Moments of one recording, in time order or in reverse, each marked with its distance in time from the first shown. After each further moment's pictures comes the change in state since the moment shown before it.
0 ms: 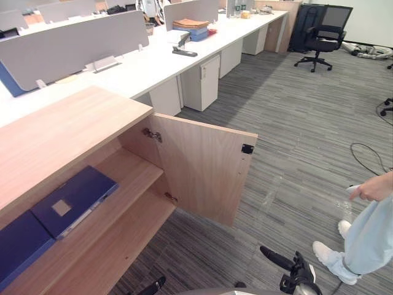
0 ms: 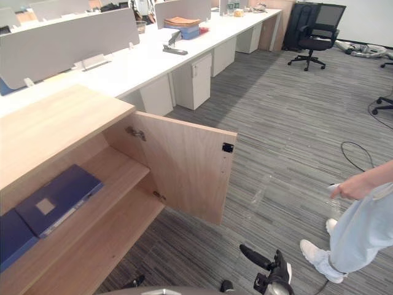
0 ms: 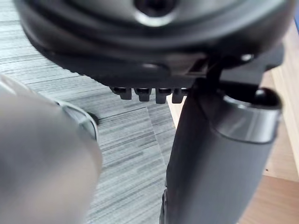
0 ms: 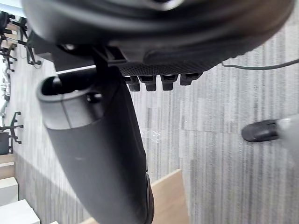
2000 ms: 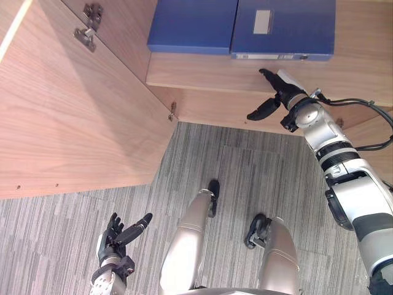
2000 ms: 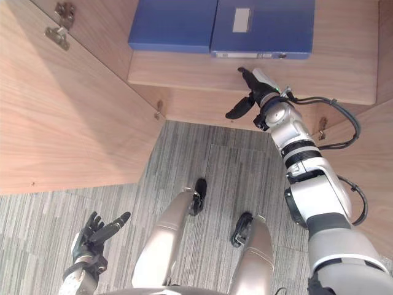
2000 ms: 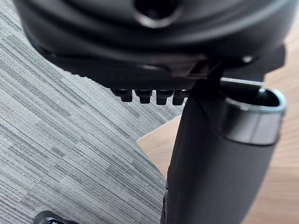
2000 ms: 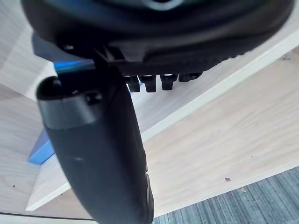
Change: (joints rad) left arm 0.119 0.023 -0.214 -0.797 -0.218 0.062 -0.108; right arm -1.181 -0.499 0.737 0.127 -0.394 0.058 0.285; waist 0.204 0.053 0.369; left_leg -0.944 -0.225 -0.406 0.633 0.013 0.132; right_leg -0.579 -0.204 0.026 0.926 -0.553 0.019
